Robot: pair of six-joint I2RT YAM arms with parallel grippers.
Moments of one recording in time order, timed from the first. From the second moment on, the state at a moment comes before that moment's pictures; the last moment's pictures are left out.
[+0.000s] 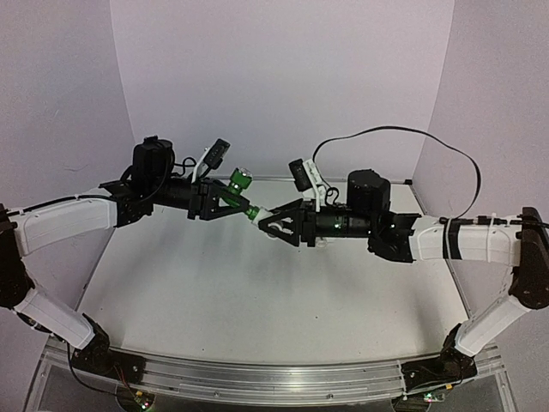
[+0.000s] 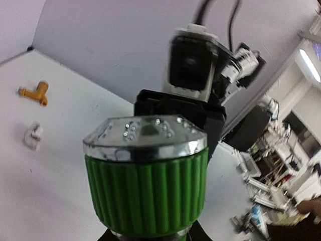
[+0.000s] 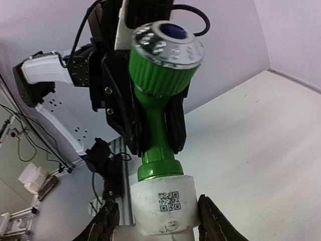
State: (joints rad) left arm -0.64 1.40 1.06 0.11 1.01 -0.36; right arm 0.89 1.53 1.01 0.41 -0.52 0.36
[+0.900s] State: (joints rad) left arm -0.57 1.35 1.10 0.18 1.30 1.17; right arm 0.79 1.71 1.24 0.66 -0.97 1.45
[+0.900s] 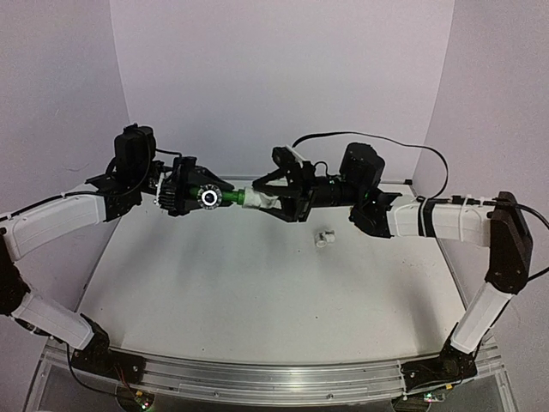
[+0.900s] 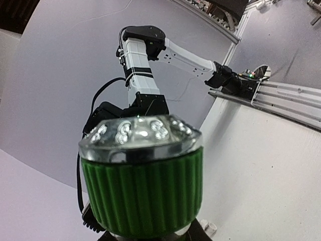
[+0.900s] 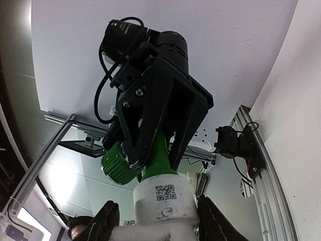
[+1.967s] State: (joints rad) left arm -0.62 1.38 1.09 0.13 0.65 -0.90; right arm 0.64 1.32 1.00 0.07 -0.37 0.57
